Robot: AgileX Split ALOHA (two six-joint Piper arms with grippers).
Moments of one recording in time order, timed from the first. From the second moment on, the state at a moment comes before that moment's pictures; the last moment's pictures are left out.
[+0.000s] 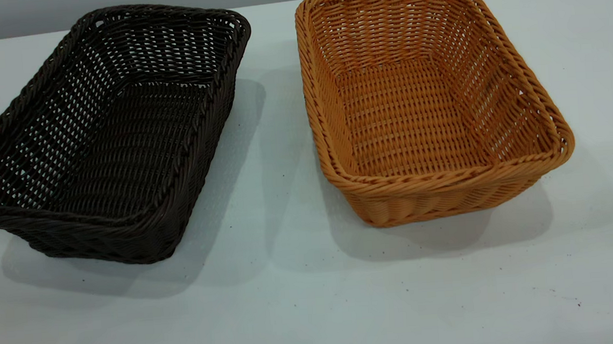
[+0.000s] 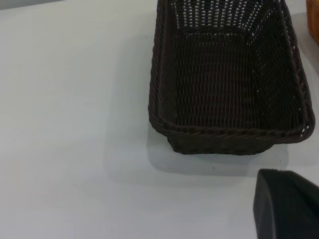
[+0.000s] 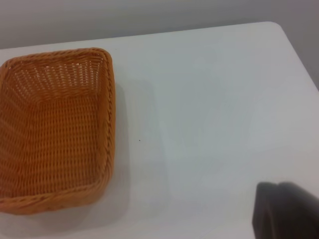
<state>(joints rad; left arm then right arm) 0.01 0.00 -0.46 -0.15 1.09 0.21 -0.13 0.00 -0.48 0.08 1.06 -0.07</state>
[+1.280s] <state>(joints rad) 0.01 0.04 -0.56 -0.31 1.08 0.26 -0.13 0.05 -0.56 0.28 1.04 -0.04</state>
